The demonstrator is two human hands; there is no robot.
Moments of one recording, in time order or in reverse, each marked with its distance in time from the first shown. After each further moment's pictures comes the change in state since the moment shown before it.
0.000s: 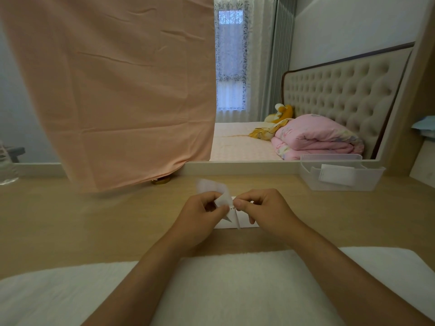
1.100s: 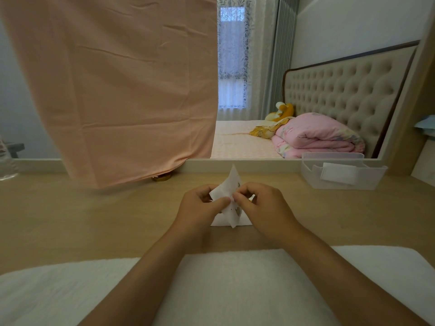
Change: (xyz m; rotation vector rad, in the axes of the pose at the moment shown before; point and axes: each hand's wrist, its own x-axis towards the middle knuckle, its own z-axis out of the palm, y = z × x) left_hand 0.001 0.007 0.003 -0.286 0.142 -0.161; right_hand -0.005 -0.014 0.013 -0.365 0.134 -0.092
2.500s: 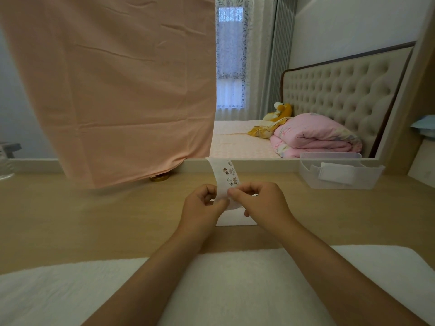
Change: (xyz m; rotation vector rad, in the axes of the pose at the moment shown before) left_hand 0.003 -0.012 0.014 -0.104 0.102 -0.029; right_hand 0.004 -0.012 -0.002 0.318 0.048 0.255
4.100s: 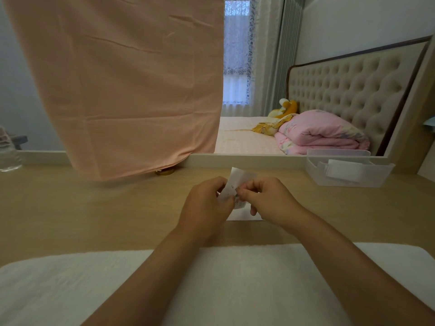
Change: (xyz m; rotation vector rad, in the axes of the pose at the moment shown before) left_hand 0.000 0.004 -0.013 0.644 -0.038 0.361; right_hand 0.003 -0.009 -0.005 -0.127 -0.202 0.045
